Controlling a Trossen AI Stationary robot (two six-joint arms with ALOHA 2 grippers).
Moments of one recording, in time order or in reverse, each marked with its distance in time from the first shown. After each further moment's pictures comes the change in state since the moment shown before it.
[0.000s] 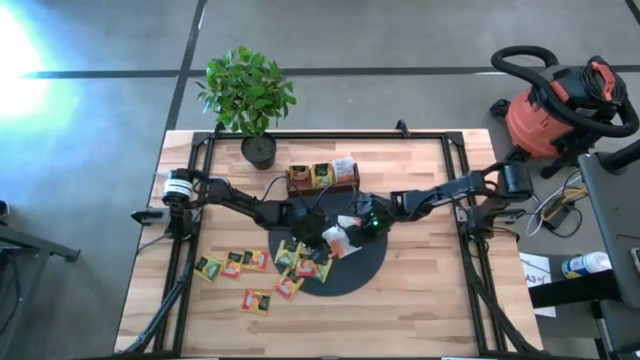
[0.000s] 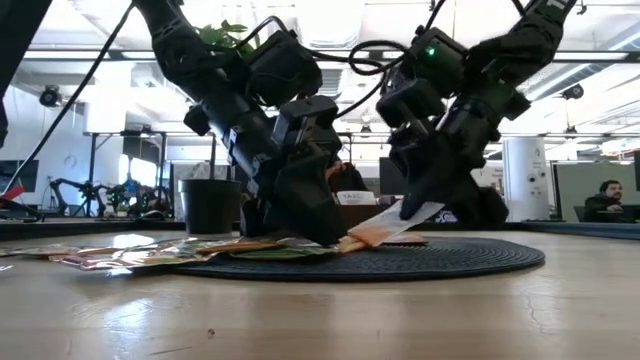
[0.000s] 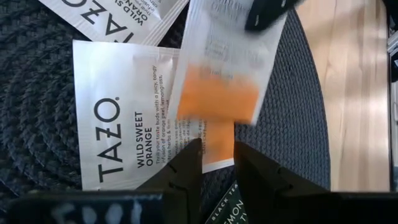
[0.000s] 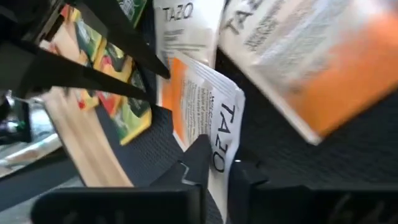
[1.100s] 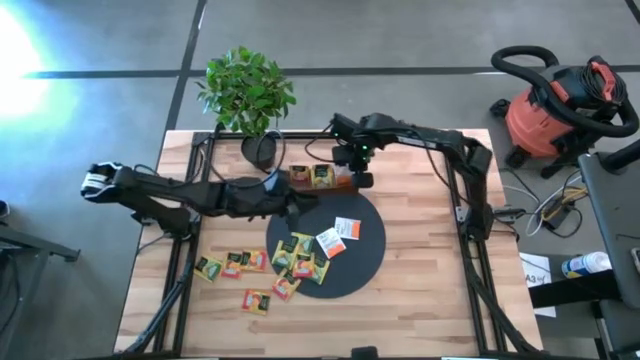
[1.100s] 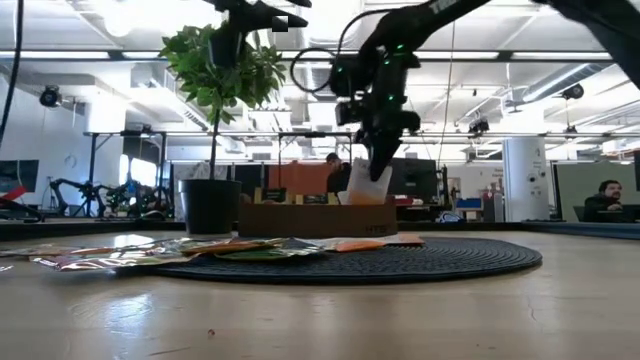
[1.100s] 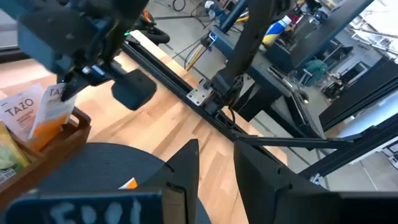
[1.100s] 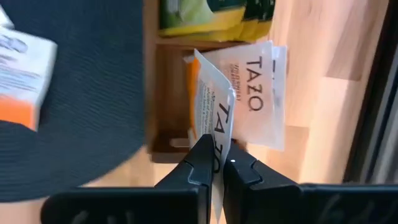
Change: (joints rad) left arm -0.070 -0.680 -0.051 -0.043 -0.551 -0.040; right arm -0.408 0.334 0.974 -1.120 0.302 -1.663
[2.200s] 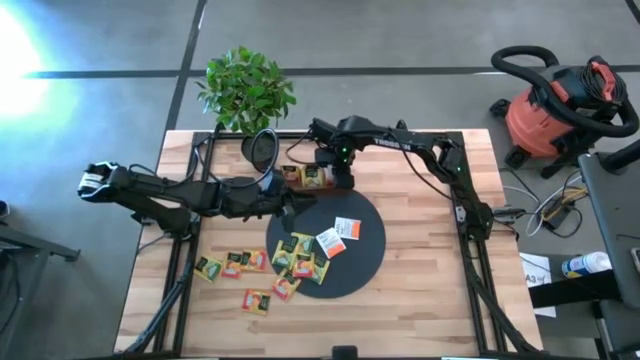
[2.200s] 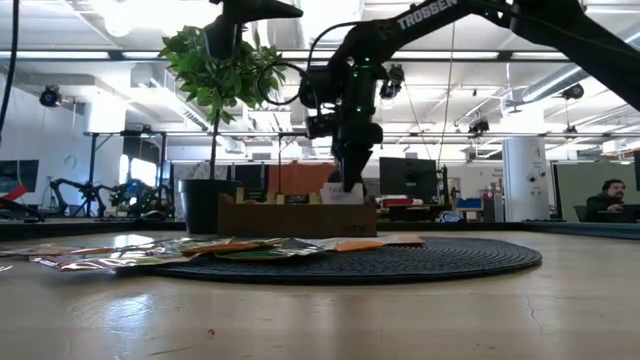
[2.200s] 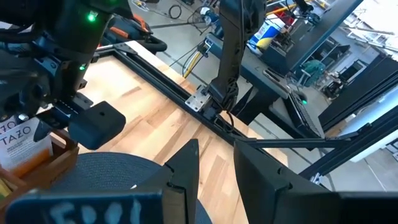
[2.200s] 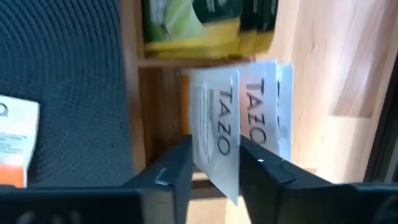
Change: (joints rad) left arm -0.018 -0.034 0.000 -0.006 -0.018 0.051; right arm 0.041 0.223 0.272 -0.077 0.004 0.106
